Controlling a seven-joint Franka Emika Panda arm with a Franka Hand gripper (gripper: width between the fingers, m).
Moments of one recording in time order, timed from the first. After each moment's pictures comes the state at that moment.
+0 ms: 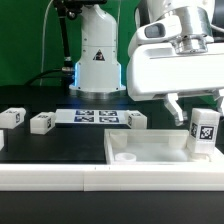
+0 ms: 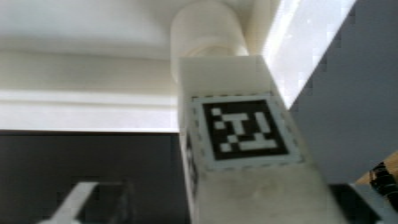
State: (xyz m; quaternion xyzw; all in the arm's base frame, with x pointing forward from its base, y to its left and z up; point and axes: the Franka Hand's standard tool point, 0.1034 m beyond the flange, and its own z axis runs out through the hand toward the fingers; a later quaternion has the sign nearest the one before) arm 0.616 0.118 0.084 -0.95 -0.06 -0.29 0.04
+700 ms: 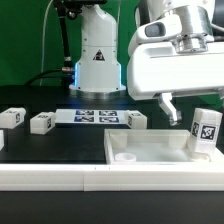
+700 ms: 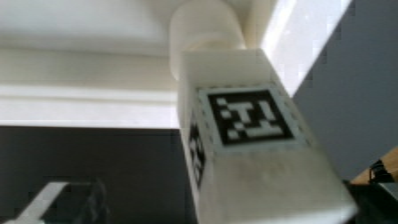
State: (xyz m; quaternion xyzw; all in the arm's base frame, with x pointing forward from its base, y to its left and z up) arm 0.617 0.119 0.092 -0.96 -0.06 -0.28 0.05
